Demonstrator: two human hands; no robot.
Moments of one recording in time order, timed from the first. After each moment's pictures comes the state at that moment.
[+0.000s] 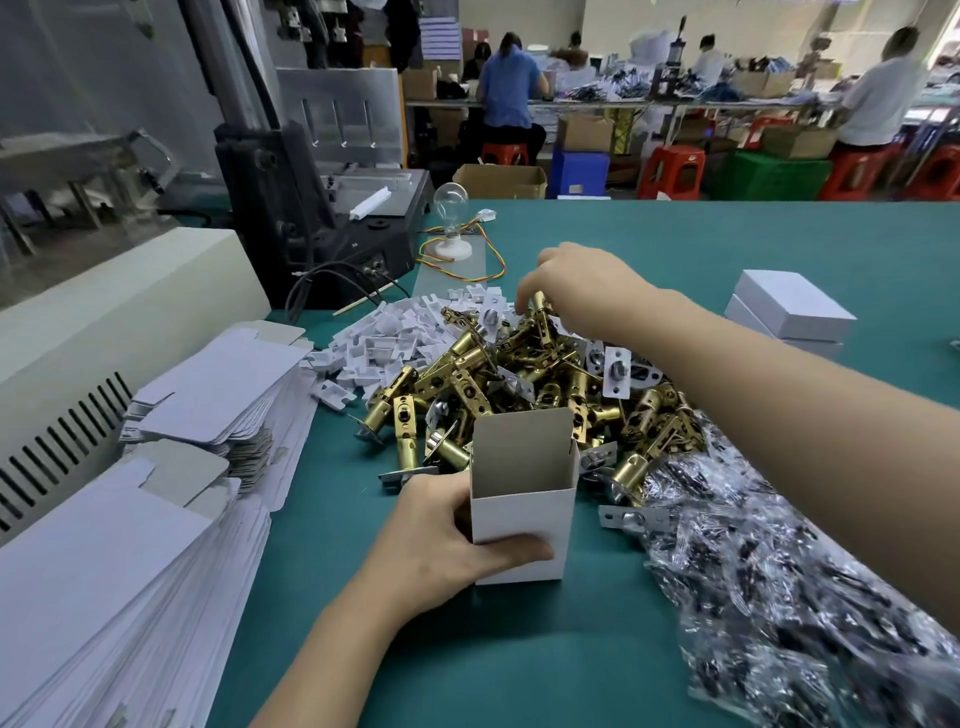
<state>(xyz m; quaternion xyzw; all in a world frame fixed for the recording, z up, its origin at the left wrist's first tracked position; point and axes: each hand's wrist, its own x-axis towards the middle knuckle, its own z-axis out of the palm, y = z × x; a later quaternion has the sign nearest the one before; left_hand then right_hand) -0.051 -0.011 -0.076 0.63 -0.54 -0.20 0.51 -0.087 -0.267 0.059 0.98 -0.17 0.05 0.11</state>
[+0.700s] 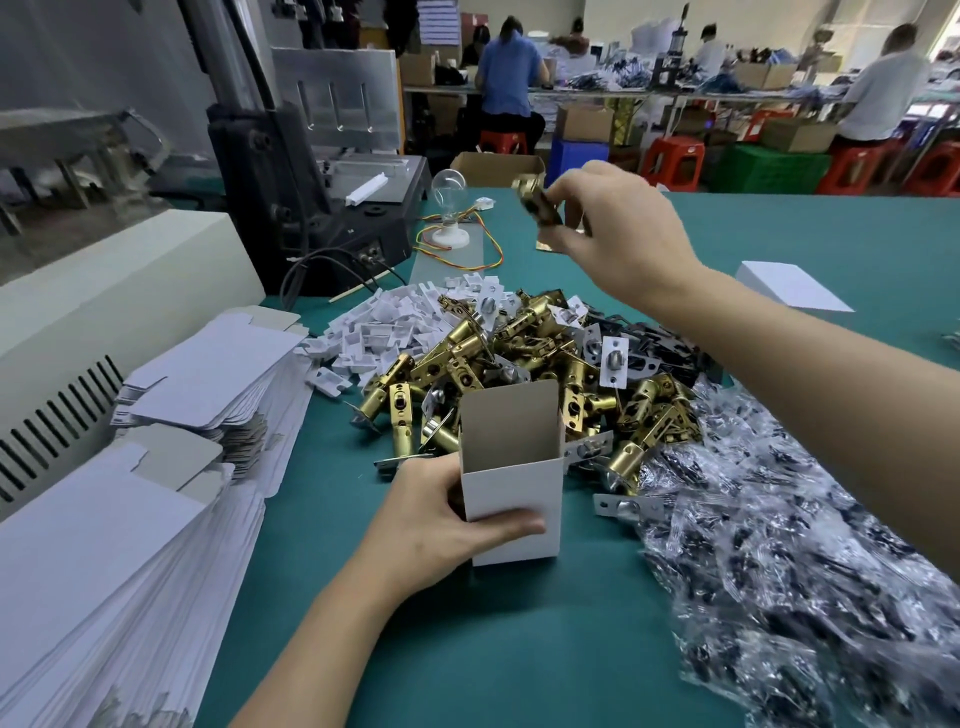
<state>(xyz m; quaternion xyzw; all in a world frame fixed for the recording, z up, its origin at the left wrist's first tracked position) -0.052 -0.012 -0.076 0.64 -0.51 -0.21 0.54 -0.114 -0.255 0.085 0.93 -0.20 0.32 -0.01</state>
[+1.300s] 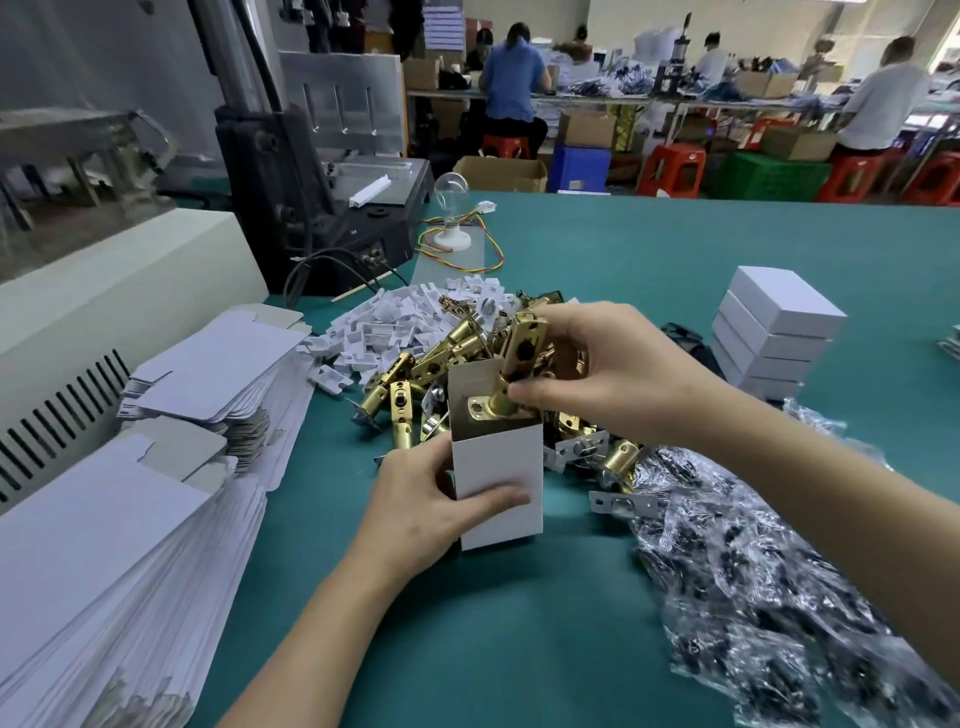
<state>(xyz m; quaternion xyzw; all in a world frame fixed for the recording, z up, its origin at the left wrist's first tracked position) -0.049 -0.013 -0.076 0.66 -0.45 -0.17 0.57 -0.179 -0.174 0.054 0.93 -0.07 0.18 -0.30</state>
